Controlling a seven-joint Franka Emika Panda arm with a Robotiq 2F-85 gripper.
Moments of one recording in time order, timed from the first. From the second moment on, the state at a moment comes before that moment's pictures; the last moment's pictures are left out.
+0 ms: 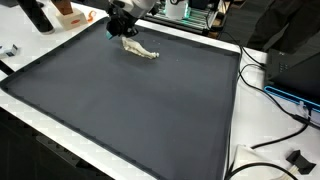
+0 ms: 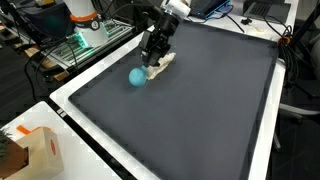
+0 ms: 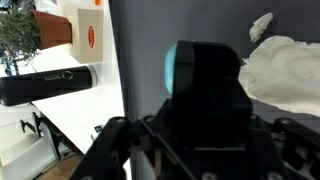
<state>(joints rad) 0.10 0.25 0.03 -2.23 -0.92 2.05 0.85</state>
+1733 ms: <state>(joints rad) 0.06 -0.20 0.02 -2.28 -0.27 2.05 -0.05</state>
